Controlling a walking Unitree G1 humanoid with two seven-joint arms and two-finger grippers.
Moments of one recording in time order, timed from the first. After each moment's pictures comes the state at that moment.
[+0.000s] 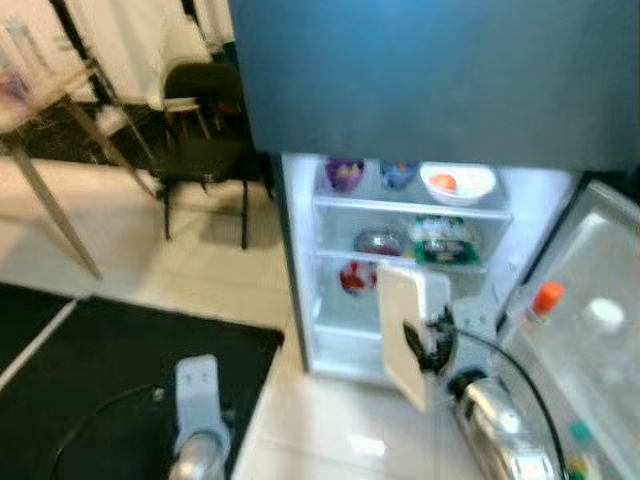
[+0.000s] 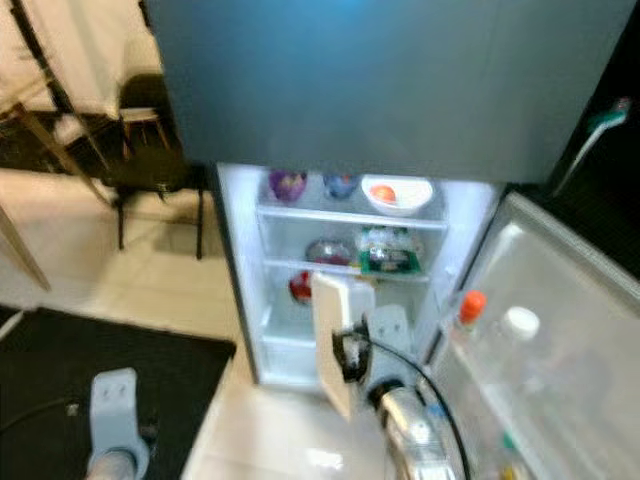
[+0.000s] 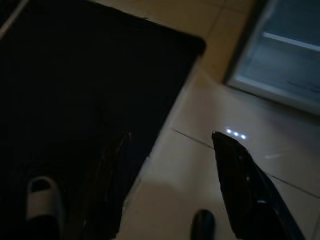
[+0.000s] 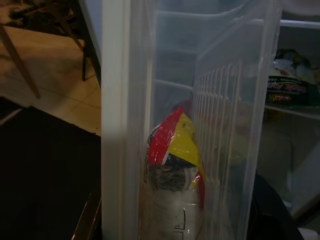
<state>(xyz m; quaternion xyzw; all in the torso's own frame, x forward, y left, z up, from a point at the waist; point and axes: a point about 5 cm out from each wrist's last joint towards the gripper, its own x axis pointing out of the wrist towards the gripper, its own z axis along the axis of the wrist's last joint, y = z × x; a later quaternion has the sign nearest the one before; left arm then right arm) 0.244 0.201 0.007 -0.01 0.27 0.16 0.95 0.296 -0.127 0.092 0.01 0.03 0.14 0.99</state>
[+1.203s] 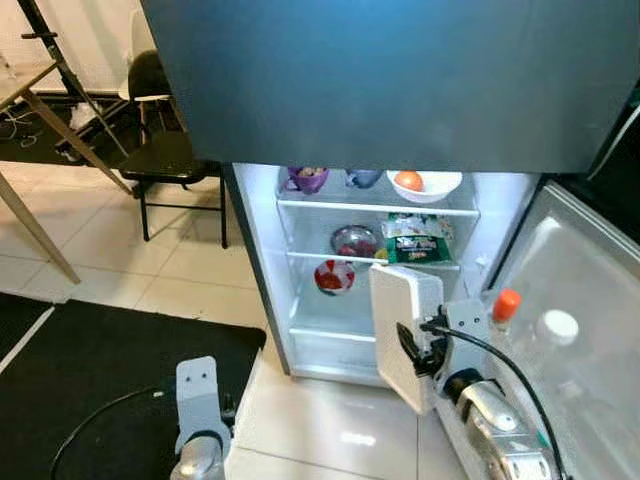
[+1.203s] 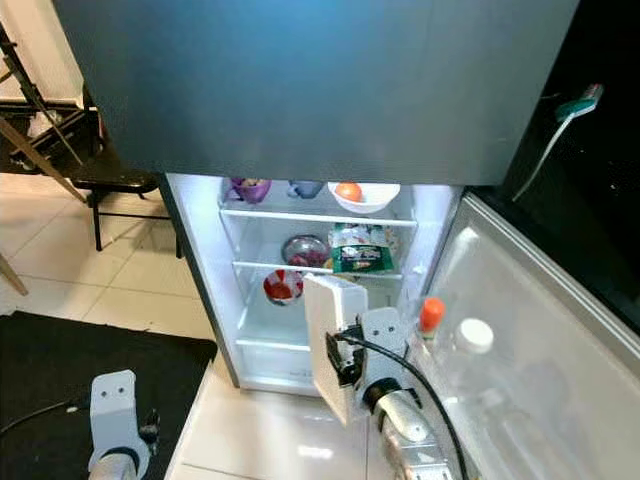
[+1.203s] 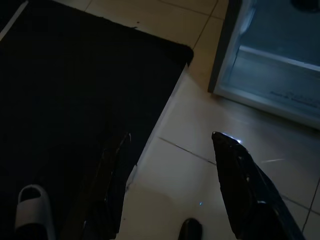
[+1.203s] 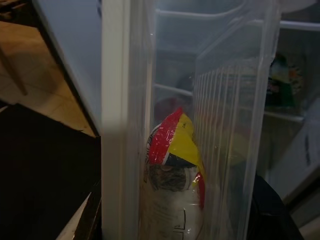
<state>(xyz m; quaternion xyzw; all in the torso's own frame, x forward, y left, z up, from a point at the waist) 0.244 0.202 0.008 -0.01 0.26 0.17 0.95 0.296 -0.135 0.091 0.00 0.04 0.14 0.99</state>
